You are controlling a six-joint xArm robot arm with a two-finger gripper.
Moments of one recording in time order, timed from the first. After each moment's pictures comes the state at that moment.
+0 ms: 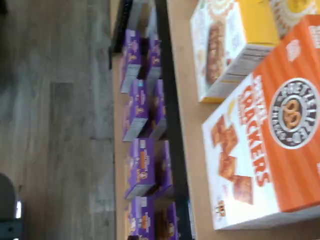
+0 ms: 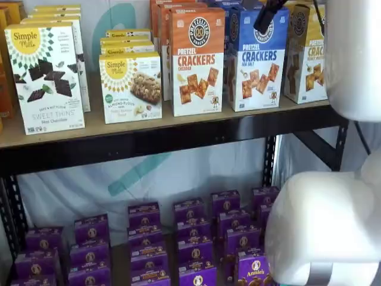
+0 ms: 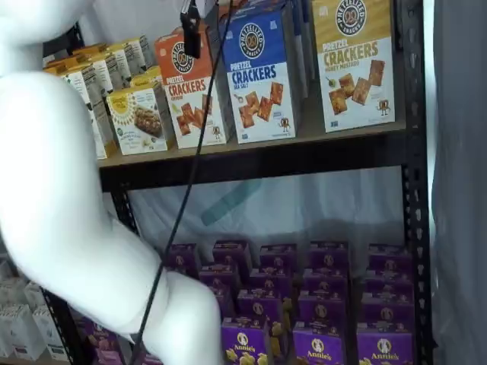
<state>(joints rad) -0.35 -0.57 -1.39 0.52 1.75 -1.70</state>
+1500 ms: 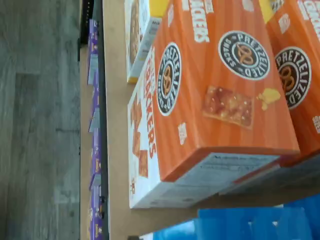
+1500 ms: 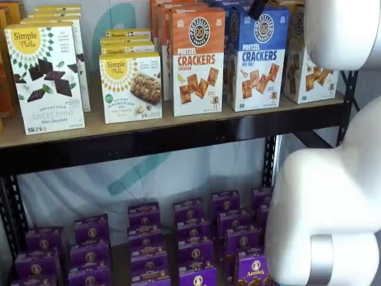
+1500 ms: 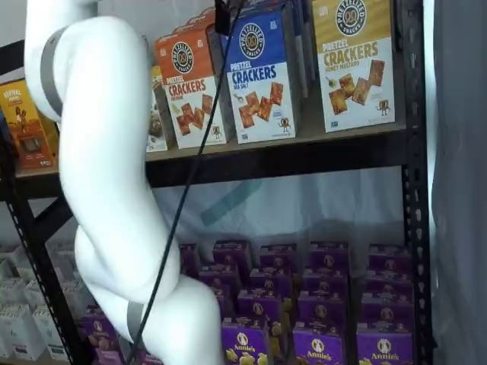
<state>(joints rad) -0.34 -0.26 -1.66 0.50 1.70 -1.72</state>
